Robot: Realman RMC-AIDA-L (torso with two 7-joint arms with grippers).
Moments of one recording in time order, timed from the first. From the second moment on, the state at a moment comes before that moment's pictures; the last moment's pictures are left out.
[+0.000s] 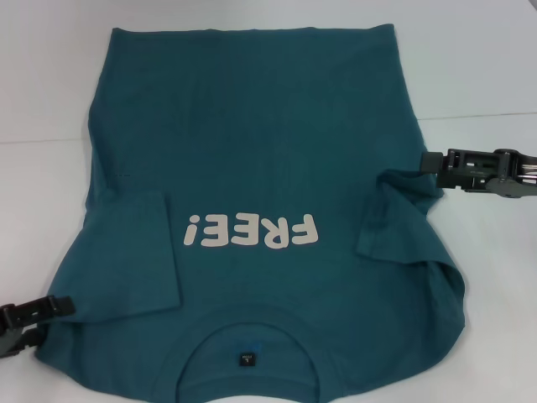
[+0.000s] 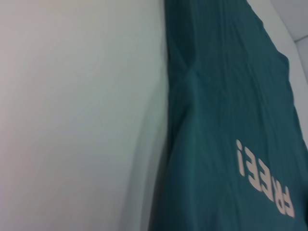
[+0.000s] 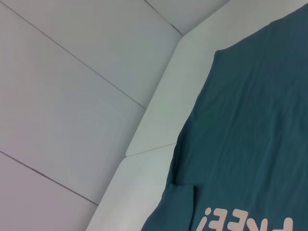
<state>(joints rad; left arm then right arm) -0.39 -2.10 0.40 0.82 2.33 1.45 -2.37 0.52 1.92 -0.67 -0.75 -1.91 -1.58 2.27</state>
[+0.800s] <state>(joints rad) -0.40 -2.10 0.44 0.82 2.33 1.46 -2.36 0.52 1.92 -0.67 -0.74 -1.91 -1.58 2.26</state>
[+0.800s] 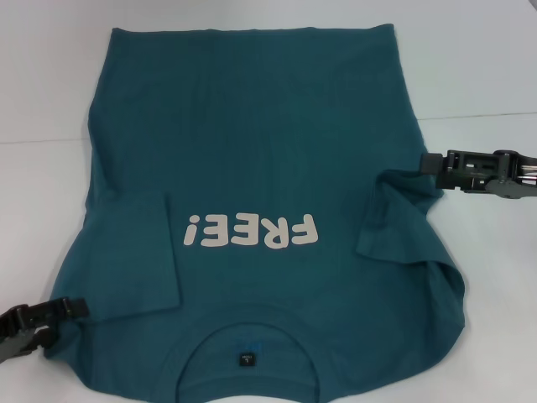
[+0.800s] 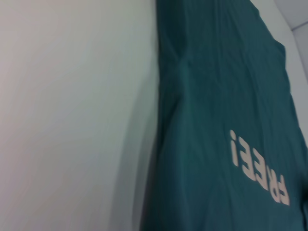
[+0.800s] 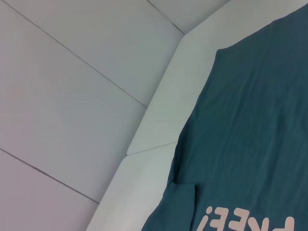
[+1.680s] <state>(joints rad) -0.36 -2.09 0.27 0.86 2.36 1.58 -2.49 0.53 1.92 -0.67 -0.74 -1.91 -1.59 2.26</state>
